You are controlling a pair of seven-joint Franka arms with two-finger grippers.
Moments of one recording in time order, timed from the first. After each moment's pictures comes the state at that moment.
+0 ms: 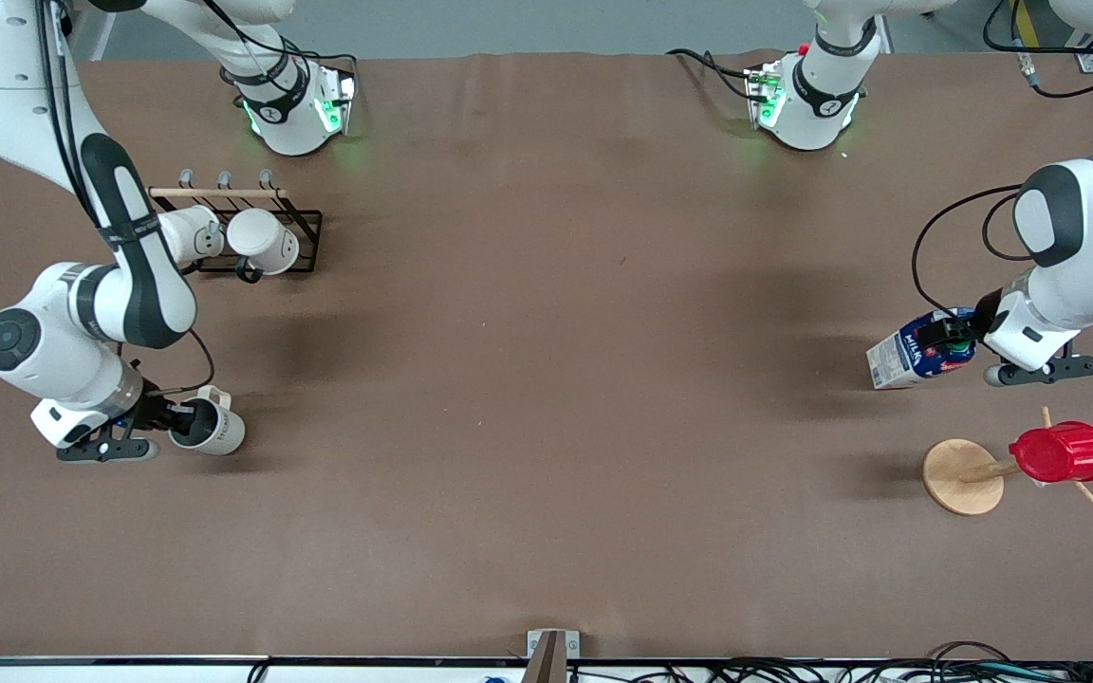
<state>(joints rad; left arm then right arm) 0.01 0.19 0.12 -2.07 -0.01 2.17 0.03 -0.06 0.50 -0.07 -1.84 0.01 2.39 -0.14</state>
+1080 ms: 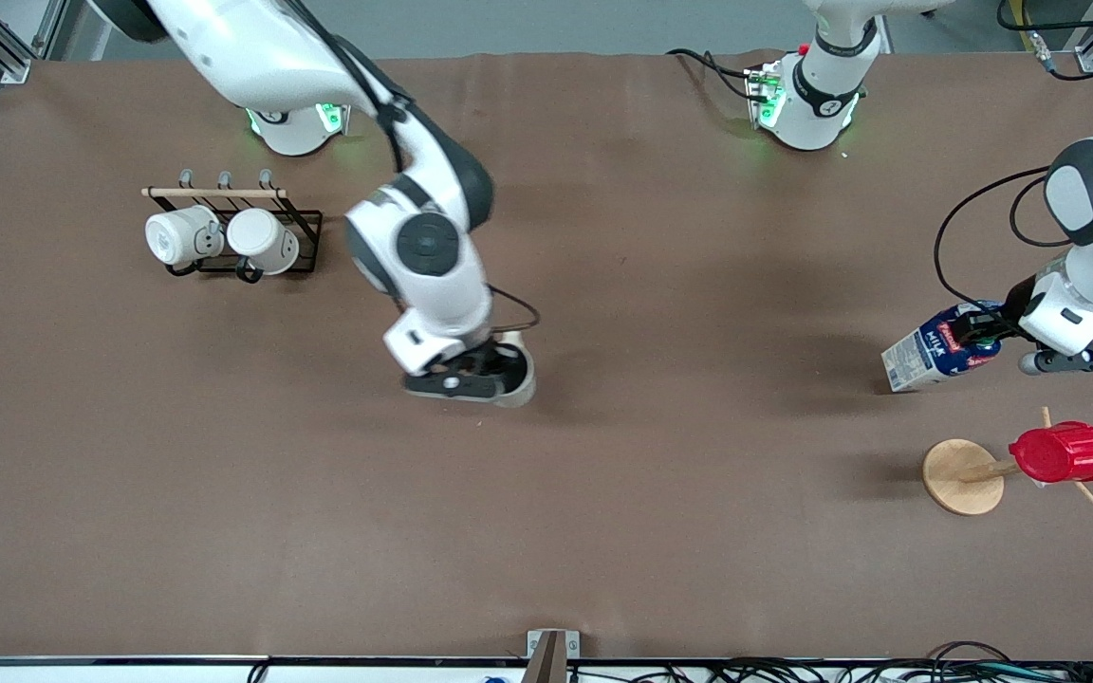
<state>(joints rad) 0.04 0.11 0.11 -2.07 0.00 2.18 0.10 0.47 0.68 0.26 -1.44 -0.23 2.18 0.91</state>
